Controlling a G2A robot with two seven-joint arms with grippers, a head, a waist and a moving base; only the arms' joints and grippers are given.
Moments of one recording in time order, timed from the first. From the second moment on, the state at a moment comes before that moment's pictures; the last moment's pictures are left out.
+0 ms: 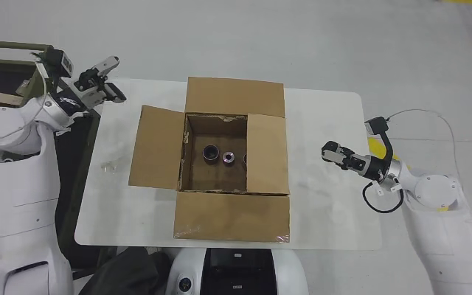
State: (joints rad) left arm 1.08 -0.97 -1.82 -1.47 -0.23 0.07 -1.07; right arm -1.31 -1.01 1.52 -1.56 0.19 -0.48 1.09
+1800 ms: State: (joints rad) left arm 0.97 -0.96 -1.51 -1.50 -0.54 0.19 -1.19; right arm -1.31 -1.01 1.52 -1.56 0.19 -0.48 1.09
